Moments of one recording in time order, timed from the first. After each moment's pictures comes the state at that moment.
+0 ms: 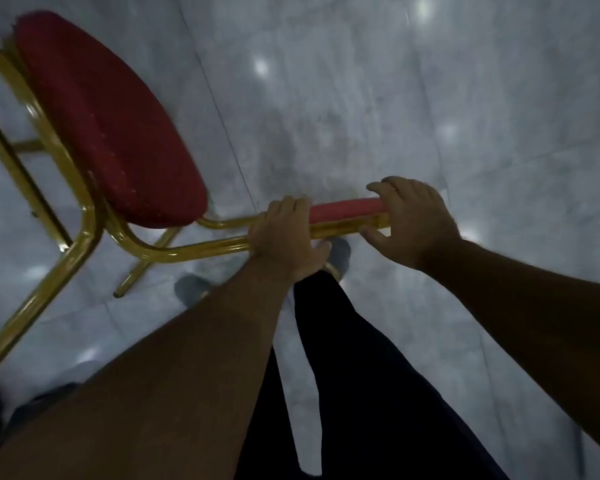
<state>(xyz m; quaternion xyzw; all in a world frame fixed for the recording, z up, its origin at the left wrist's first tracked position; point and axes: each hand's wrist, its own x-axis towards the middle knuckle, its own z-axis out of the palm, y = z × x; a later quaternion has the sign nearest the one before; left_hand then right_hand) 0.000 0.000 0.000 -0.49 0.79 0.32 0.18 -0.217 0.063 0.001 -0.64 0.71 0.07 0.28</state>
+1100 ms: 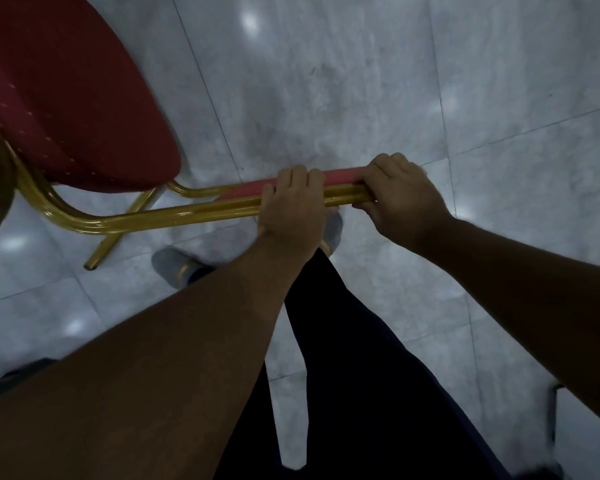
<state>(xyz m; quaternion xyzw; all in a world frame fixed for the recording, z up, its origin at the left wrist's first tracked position) -0.022 0.042 -0.062 -0.49 0.86 0.13 0.09 -0.212 0.083 -0.048 -0.73 0.65 -0.01 0.23</state>
